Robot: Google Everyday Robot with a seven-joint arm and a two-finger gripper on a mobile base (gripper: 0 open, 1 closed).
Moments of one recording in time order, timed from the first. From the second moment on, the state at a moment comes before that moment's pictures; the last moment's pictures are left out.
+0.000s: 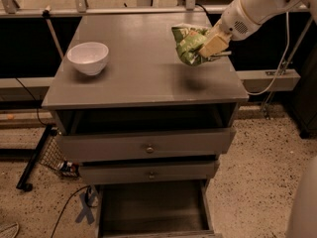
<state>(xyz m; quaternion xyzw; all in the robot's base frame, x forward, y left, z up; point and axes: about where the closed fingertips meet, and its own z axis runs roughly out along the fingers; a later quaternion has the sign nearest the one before) 0.681 -0.139 0.928 -0.56 0.76 0.10 0.32</state>
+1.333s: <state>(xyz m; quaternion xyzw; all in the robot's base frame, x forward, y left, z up) 0.558 -0.136 0.917 -0.60 0.75 0.09 0.27</state>
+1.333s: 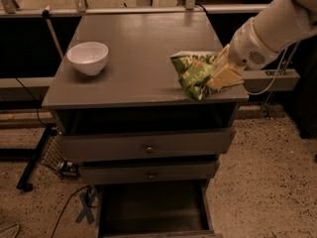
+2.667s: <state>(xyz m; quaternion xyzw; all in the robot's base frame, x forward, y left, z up) 0.476 -0.081 0.831 -0.68 0.69 0.11 0.19</state>
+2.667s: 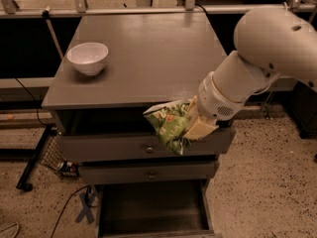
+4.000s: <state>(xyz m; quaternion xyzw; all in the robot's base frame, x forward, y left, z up) 0.471 -0.071 0.730 -0.67 0.72 0.14 0.14</state>
